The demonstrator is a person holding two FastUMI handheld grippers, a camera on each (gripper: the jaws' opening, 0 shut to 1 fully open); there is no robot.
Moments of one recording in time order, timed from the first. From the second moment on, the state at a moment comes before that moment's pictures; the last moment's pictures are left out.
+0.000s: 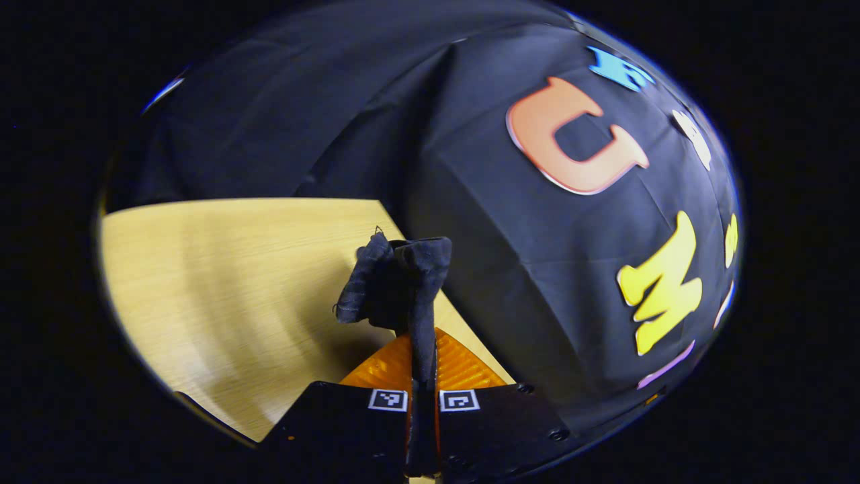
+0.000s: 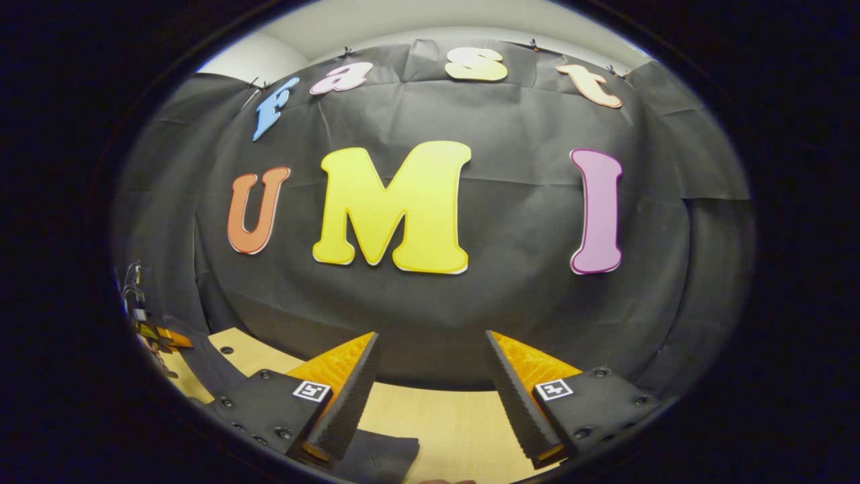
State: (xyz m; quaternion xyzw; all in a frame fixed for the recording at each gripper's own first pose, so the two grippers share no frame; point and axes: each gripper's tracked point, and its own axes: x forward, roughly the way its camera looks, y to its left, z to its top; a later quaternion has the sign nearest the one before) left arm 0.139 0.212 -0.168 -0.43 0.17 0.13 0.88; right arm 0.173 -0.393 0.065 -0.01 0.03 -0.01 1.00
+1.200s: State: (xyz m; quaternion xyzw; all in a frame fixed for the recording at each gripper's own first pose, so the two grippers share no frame) left arm 0.140 -0.124 -0.136 0.00 0.22 -0.22 0.95; right arm 0.120 -0.440 0.060 0.03 0.03 -0.06 1.00
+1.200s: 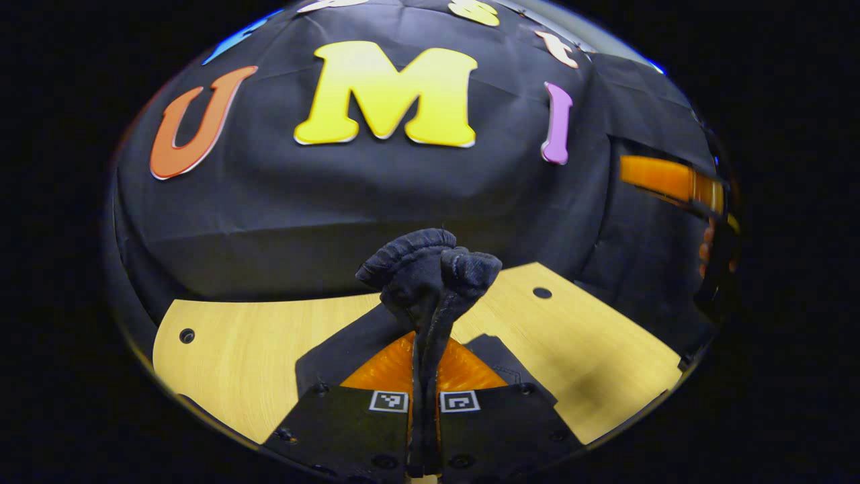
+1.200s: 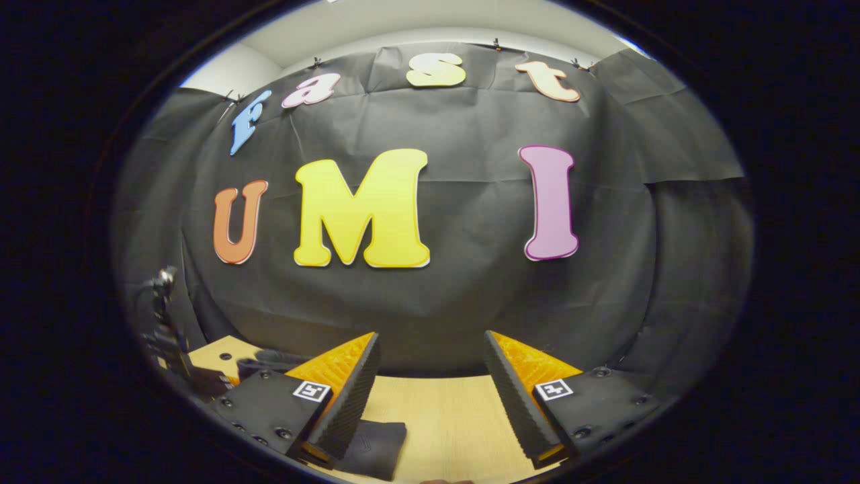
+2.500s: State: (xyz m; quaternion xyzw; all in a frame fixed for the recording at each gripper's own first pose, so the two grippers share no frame) left arm 0.115 -0.089 -0.086 0.02 0.17 -0.16 0.97; right arm 0.098 -0.399 0.090 0.03 0.01 -0.05 1.00
